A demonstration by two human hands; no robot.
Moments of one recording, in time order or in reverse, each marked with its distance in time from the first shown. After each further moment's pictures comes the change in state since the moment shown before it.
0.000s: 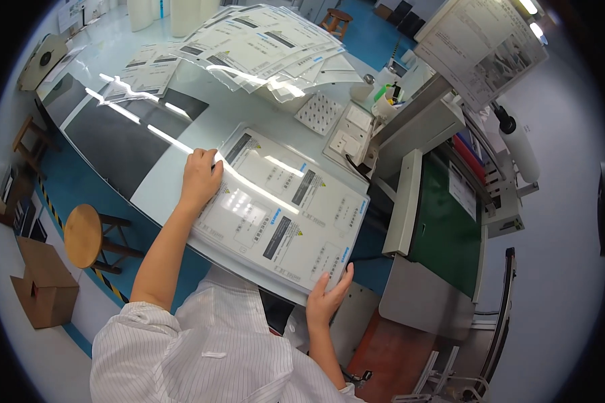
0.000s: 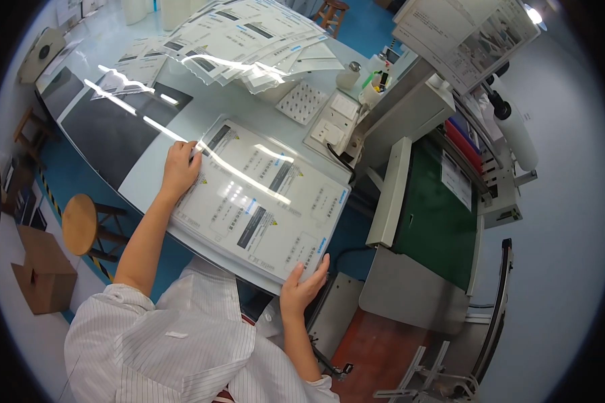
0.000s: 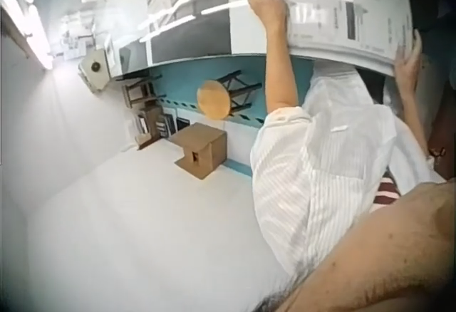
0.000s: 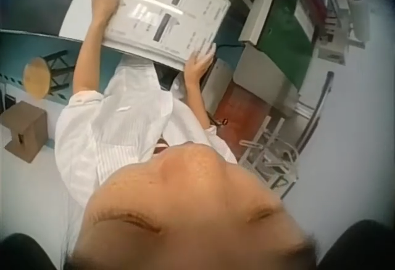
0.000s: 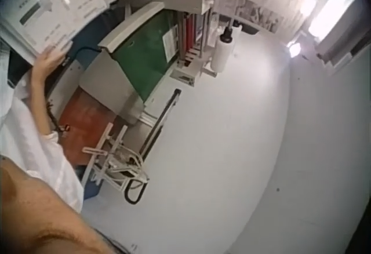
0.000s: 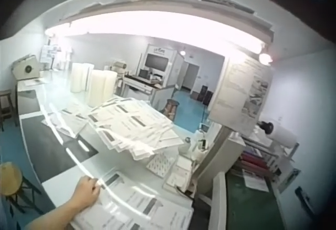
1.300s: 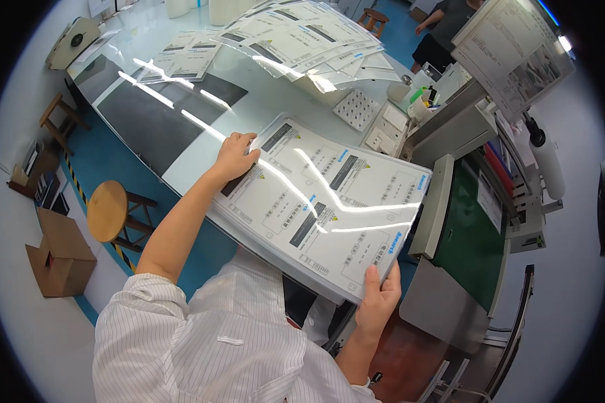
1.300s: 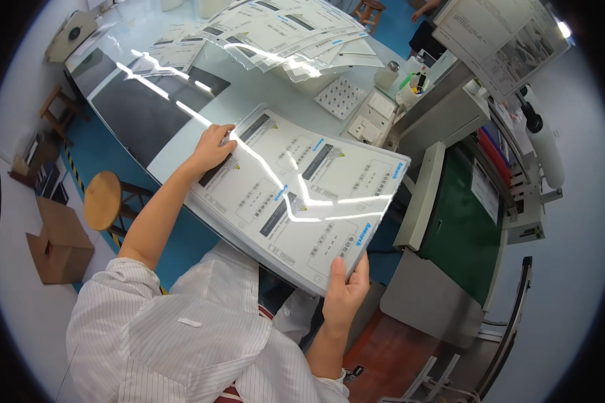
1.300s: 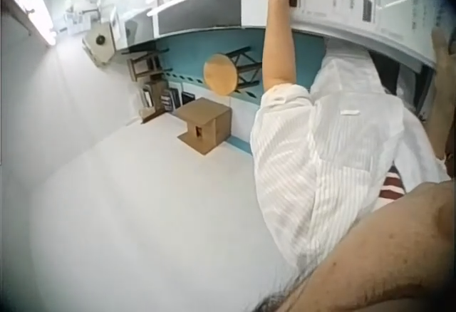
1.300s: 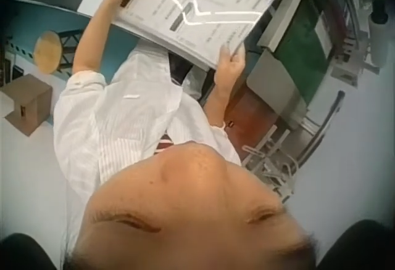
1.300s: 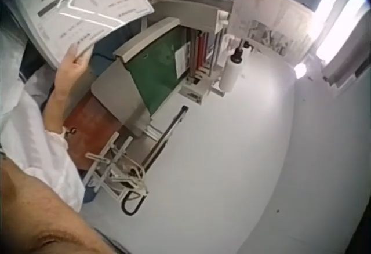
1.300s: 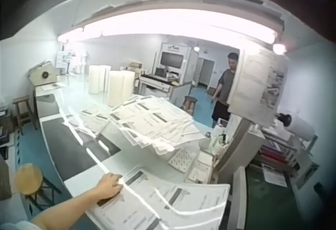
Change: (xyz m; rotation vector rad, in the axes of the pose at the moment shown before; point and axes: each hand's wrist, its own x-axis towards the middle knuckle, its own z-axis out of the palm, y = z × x) left_hand 0.006 -0.021 -0.008 -0.090 -0.273 -0.129; right_hand 0.033 -0.078 -0.058 0.766 -0.305 0.088
